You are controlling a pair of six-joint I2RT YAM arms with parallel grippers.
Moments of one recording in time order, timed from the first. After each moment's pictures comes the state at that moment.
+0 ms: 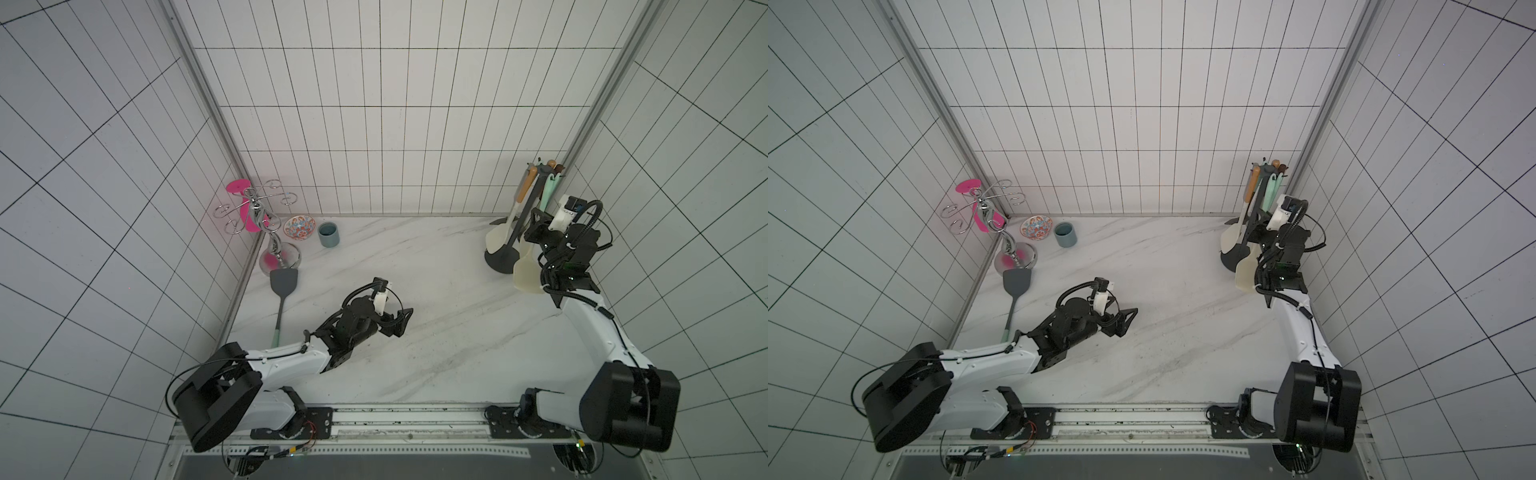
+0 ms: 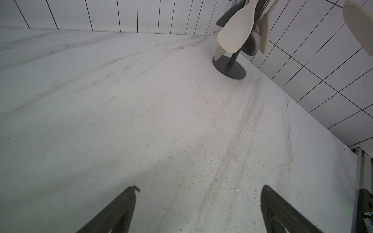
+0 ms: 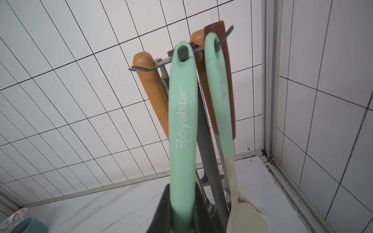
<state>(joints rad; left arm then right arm) -0.80 1.29 0.47 0.44 -0.01 -0.35 -0.14 1.29 0.94 0.37 -0.15 0.27</state>
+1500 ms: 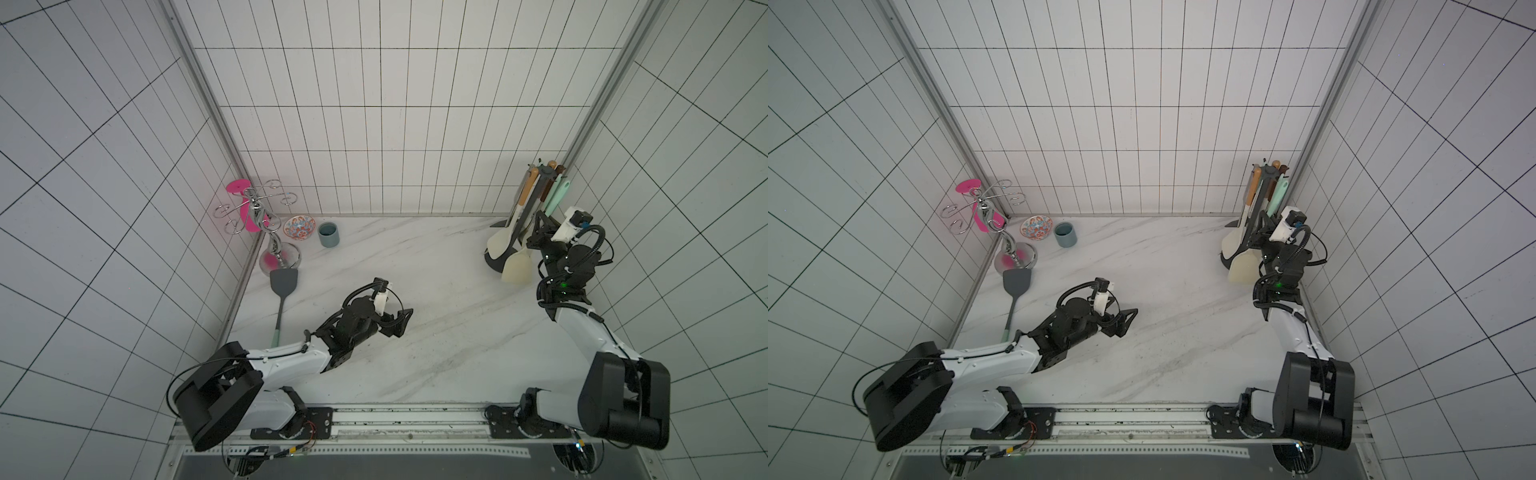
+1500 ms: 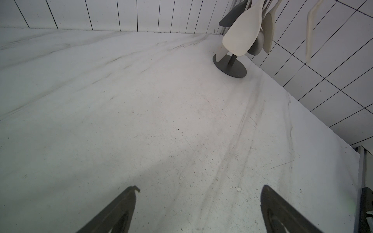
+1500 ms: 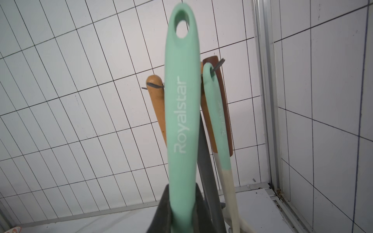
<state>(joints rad) -0.80 1.30 0.47 0.44 -0.01 -0.35 -0.17 1.27 0.75 0.79 -0.17 0.28</state>
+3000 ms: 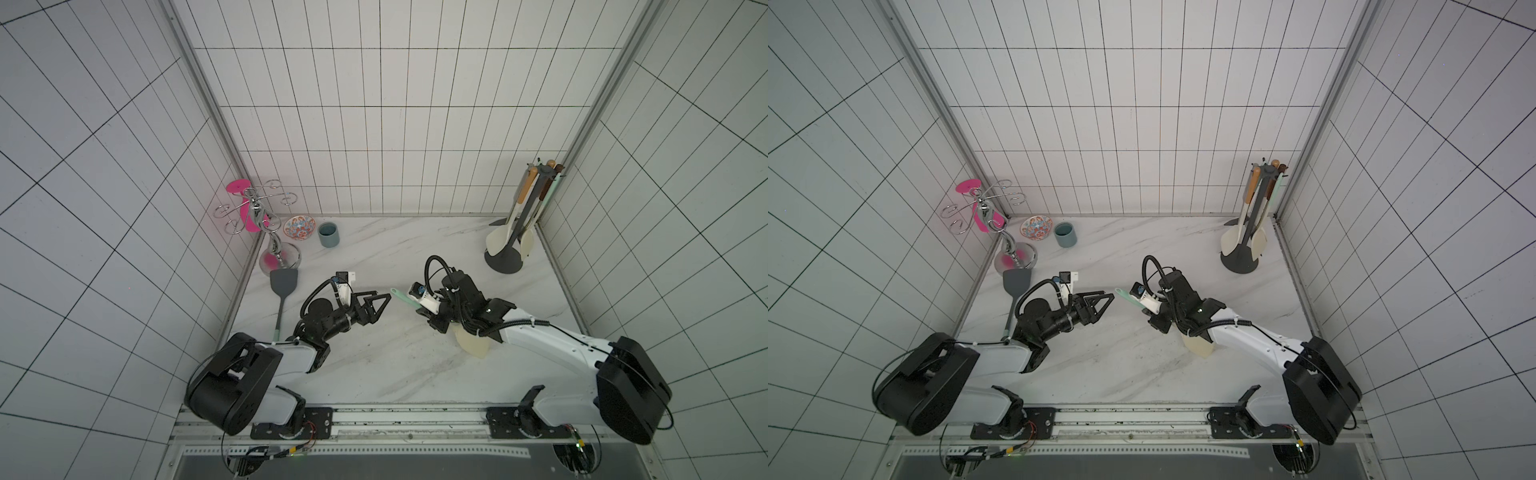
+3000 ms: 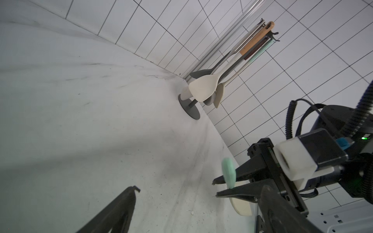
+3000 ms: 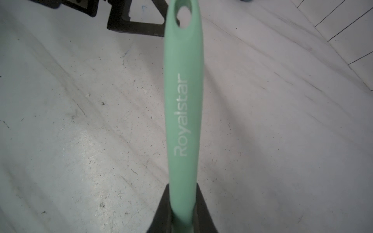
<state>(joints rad) -0.43 1.44 0.25 1.17 0.55 -0.82 0.74 1.36 0.81 -0.22 -0.19 -0.42</state>
